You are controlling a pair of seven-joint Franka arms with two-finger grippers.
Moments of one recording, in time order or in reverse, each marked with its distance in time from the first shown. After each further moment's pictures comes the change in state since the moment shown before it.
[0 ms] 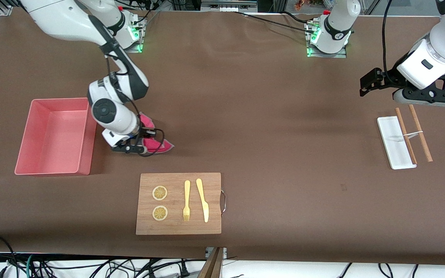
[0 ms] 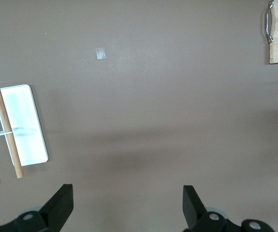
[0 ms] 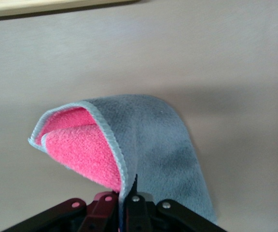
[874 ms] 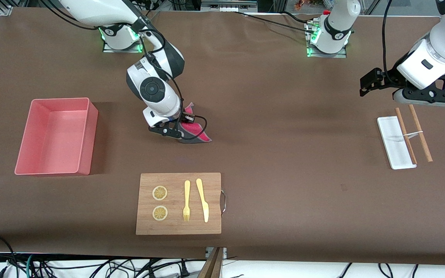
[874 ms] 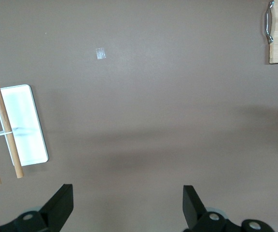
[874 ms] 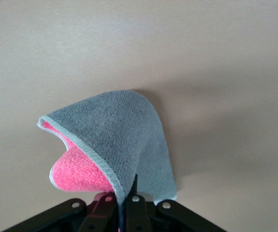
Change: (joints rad) left arm 0.000 0.000 0.000 0.000 0.000 0.000 0.000; right arm 0.123 -0.002 0.089 0.096 0.049 -0.114 0.330
